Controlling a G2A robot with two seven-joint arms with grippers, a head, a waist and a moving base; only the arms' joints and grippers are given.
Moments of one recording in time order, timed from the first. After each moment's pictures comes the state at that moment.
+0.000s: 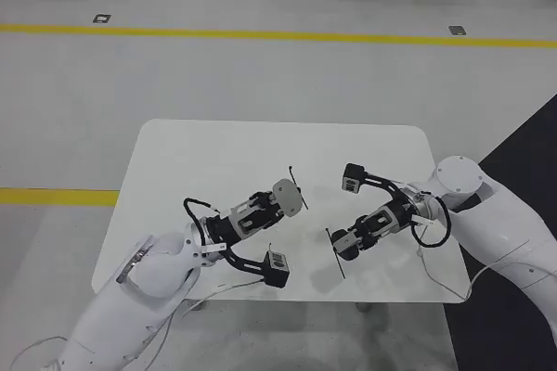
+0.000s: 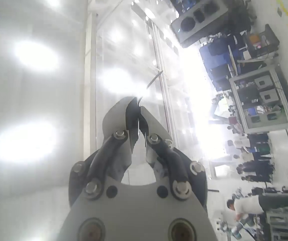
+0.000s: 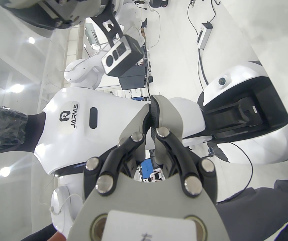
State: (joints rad) left arm 1.02 -1.01 -0.97 -1.85 3.07 0.40 0.38; right arm -0.52 -0.80 0.62 -1.34 0.86 -0.11 1.54
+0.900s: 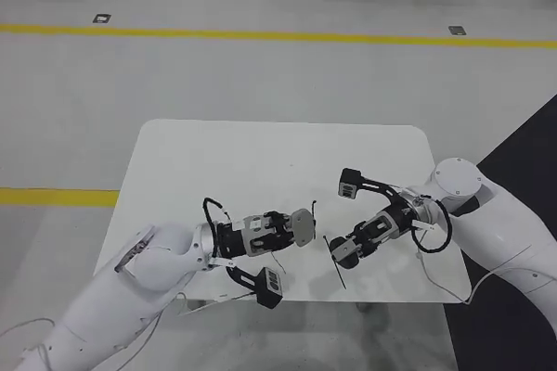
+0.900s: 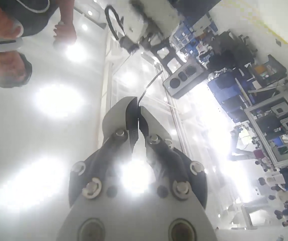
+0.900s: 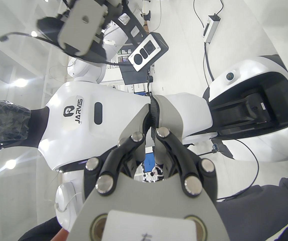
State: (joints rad) left arm 0.86 -0.92 -0.82 -1.84 3.07 0.44 0.52; right arm -0.53 -0.79 0.61 -1.40 0.88 -0.07 1.54
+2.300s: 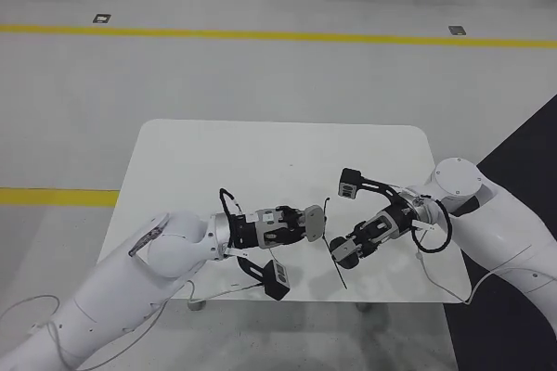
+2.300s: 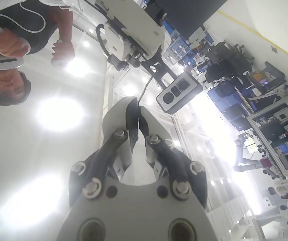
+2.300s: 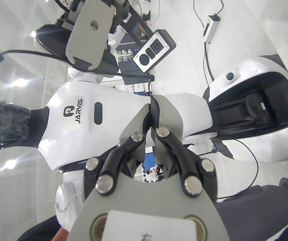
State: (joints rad) left arm 0.71 -0.93 -0.67 -1.77 3.07 0.42 0.47; right arm -0.53 -0.79 0.61 -1.40 0.88 -0.07 1.54
